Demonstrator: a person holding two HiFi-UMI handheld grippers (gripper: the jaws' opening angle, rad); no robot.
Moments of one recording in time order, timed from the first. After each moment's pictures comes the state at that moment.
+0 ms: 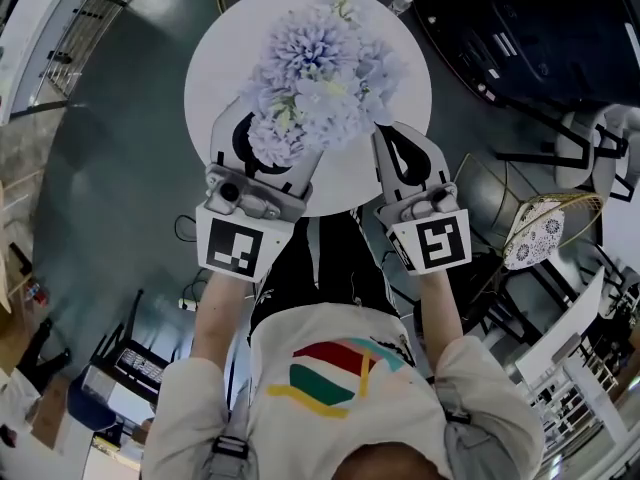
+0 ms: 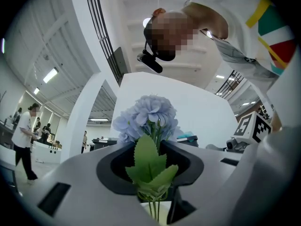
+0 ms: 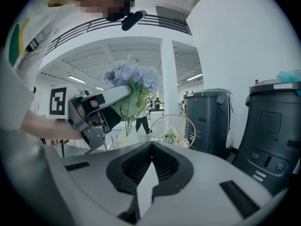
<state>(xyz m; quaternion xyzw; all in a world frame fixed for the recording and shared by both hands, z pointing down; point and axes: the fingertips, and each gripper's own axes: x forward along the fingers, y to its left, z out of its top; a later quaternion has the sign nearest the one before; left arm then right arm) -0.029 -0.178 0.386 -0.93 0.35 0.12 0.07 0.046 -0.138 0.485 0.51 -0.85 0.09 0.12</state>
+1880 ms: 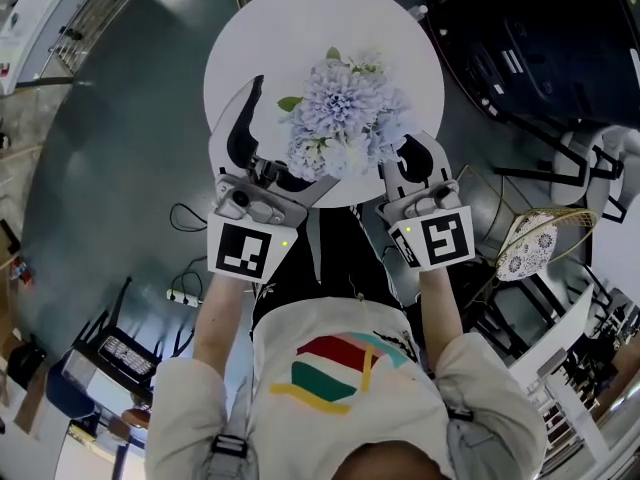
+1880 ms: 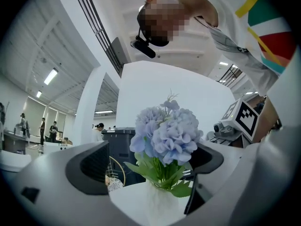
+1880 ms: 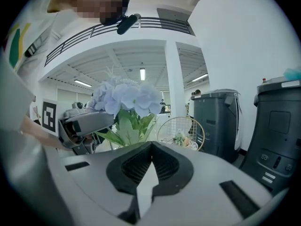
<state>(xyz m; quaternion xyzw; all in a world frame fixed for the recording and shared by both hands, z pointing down) -0.064 -0.143 0.419 -0.92 0.38 0.04 0.06 0.014 -0.131 0.473 0.48 -0.87 0.09 0.11</state>
